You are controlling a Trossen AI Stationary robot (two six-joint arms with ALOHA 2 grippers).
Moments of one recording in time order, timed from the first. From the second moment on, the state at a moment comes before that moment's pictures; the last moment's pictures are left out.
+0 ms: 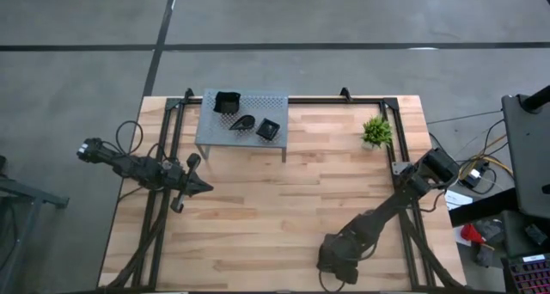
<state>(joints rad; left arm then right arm) -0.38 0.06 0.01 0.04 -0.16 -0.11 0.68 1.83 1.06 -0.53 -0.38 1.11</state>
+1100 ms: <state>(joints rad) -0.38 0.05 0.01 0.04 -0.16 -0.11 0.44 1.90 1.13 -0.24 -0.26 0.73</state>
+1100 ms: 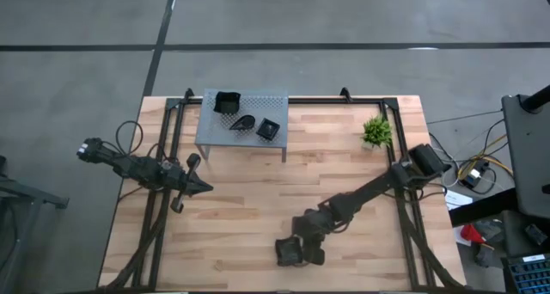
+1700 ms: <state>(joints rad) -0.38 0.05 0.01 0.04 -0.16 -0.11 0.44 1.90 1.14 -0.23 -0.37 0.74</state>
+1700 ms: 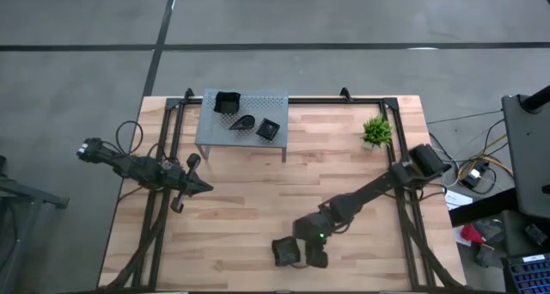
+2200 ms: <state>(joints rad) -0.38 0.06 0.01 0.04 -0.16 -0.11 0.45 2.01 1.15 -0.07 -0.45 0.73</state>
